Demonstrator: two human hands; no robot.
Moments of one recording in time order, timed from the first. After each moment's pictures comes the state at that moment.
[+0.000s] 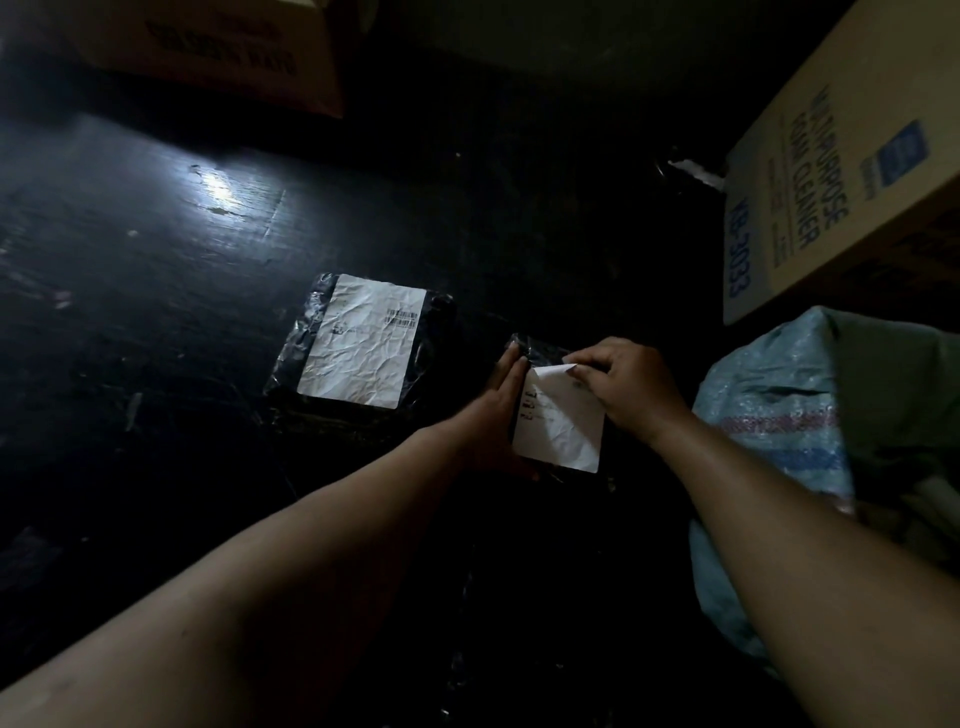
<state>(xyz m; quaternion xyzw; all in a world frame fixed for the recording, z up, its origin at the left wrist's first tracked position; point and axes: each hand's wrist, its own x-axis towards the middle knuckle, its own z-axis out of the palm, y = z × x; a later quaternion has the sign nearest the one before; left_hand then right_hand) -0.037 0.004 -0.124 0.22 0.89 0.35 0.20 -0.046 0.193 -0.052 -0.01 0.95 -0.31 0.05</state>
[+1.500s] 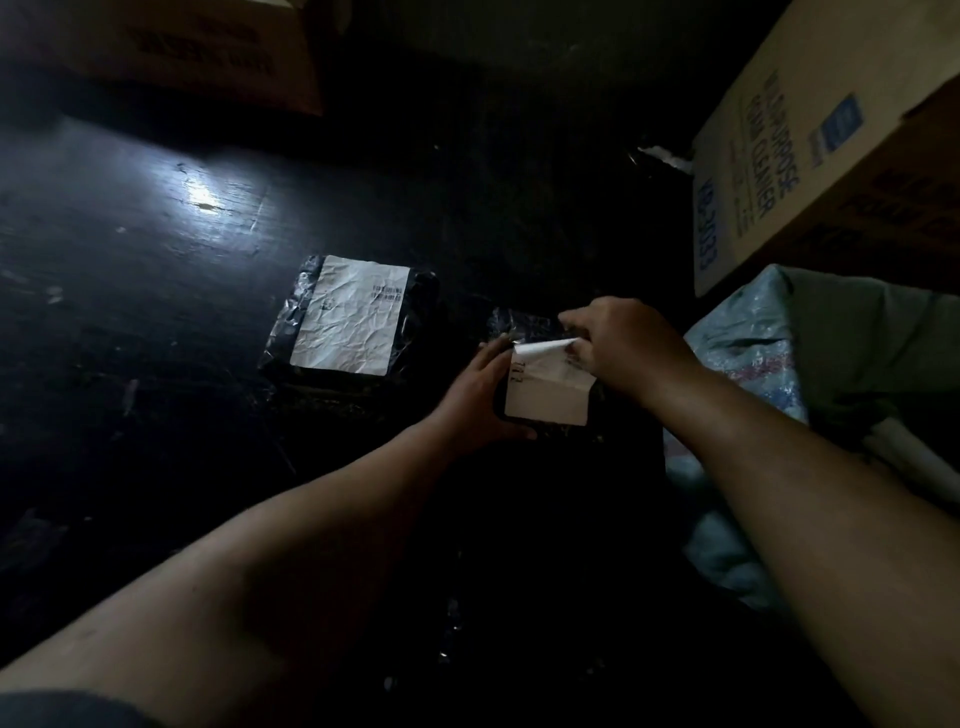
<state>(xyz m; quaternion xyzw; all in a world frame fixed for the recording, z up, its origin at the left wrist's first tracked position) -0.011 0.005 -0.132 0.18 0.87 0.43 0.13 -0.016 0.181 0.015 -0.07 0.99 -0.09 0.09</state>
